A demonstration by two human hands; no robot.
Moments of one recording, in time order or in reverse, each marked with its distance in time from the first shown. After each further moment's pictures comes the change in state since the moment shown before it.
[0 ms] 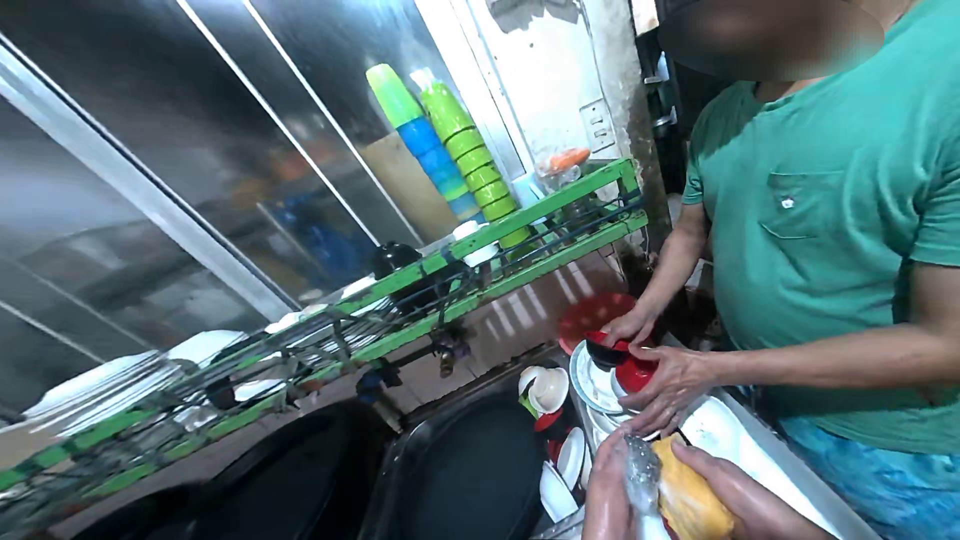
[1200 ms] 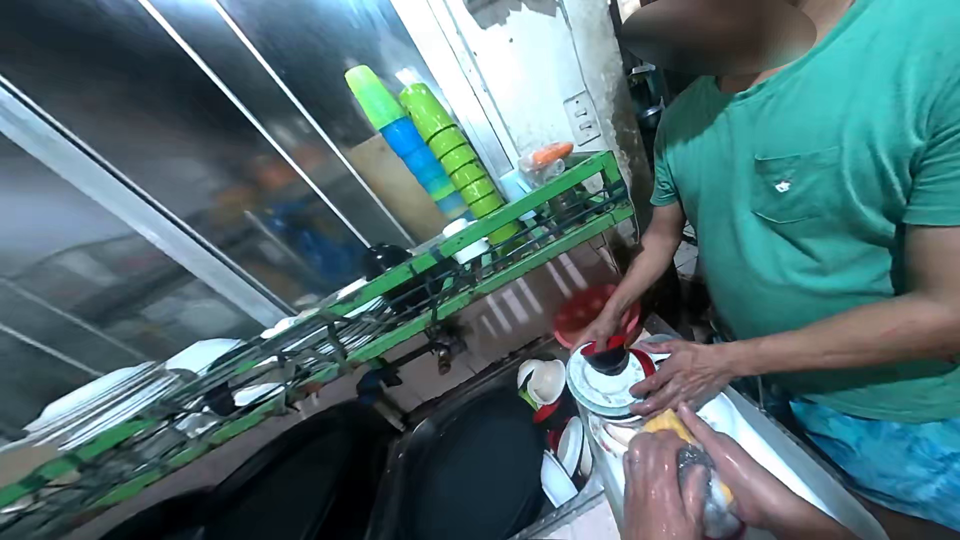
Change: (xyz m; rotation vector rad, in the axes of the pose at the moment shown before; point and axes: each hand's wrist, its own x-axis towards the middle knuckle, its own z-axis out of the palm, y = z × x) left_hand -0.032 -0.004 0.039 1.082 -0.138 0.547; right_hand -0.016 -0.011 0.005 0.074 0.107 -0.157
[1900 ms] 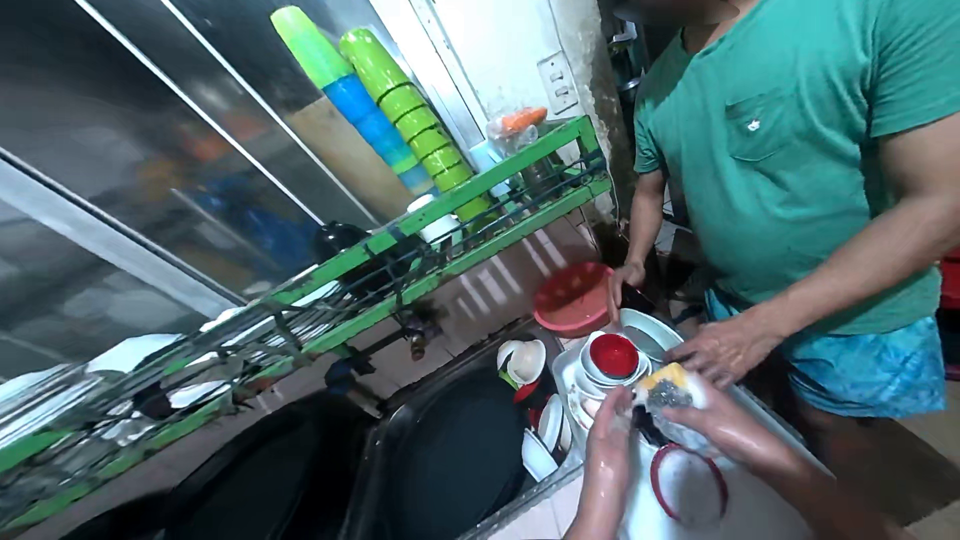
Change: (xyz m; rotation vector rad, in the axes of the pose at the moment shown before) left_hand 0.013 -0.033 0.004 -0.731 -0.099 -0.373; right_hand 0.004 -0.012 -0.036 -0.322 0.047 -0.194
